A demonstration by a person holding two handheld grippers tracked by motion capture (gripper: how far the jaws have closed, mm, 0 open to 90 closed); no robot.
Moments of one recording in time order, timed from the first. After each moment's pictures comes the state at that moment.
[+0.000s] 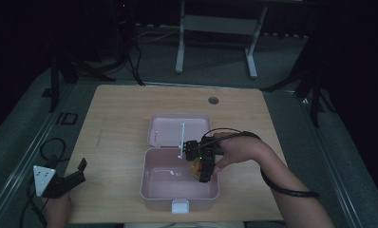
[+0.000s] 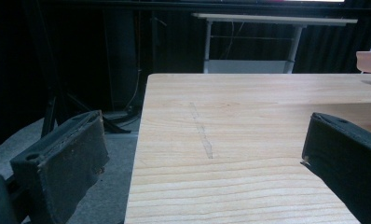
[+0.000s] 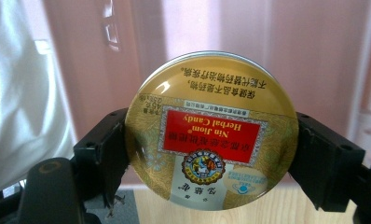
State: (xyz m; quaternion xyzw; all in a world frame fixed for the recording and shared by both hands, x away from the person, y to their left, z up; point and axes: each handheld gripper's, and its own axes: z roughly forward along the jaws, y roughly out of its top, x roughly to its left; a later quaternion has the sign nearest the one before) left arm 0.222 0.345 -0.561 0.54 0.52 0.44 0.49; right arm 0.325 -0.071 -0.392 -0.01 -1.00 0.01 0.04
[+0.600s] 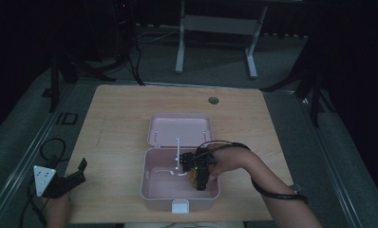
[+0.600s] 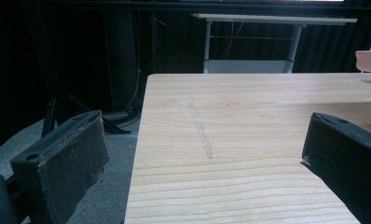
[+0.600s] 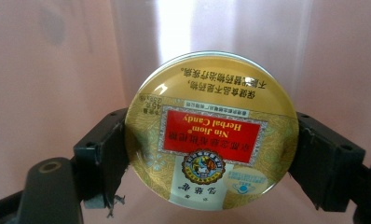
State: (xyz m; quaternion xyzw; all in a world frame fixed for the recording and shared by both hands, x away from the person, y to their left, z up) left arm 0.222 0.345 -0.561 0.54 0.52 0.44 0.48; right arm 0.327 -0.065 -0.453 0.01 -1.00 0.03 0.05
